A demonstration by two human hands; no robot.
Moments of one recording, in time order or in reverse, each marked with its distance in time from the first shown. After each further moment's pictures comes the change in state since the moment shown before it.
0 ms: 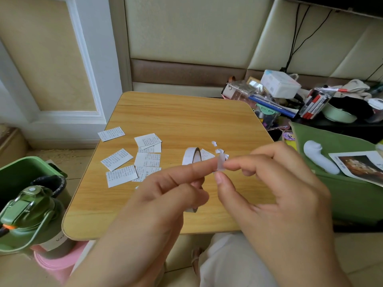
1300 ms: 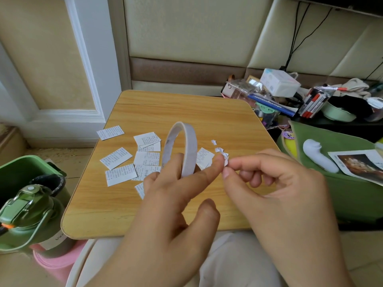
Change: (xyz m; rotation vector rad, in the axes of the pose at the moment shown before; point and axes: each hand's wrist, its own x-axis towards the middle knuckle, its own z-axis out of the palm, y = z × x) left_hand -0.005 -0.013 0.003 0.779 0.078 0.431; right_hand 0.002 0.001 -0.003 0.287 -0.054 0.325
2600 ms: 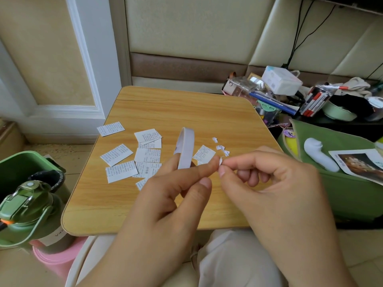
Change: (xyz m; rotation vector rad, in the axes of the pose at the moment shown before) left_hand 0.001 -0.008 -0.006 -0.305 0.003 -0.145; right_hand 0.003 -0.001 0.006 0.005 -0.060 0.011
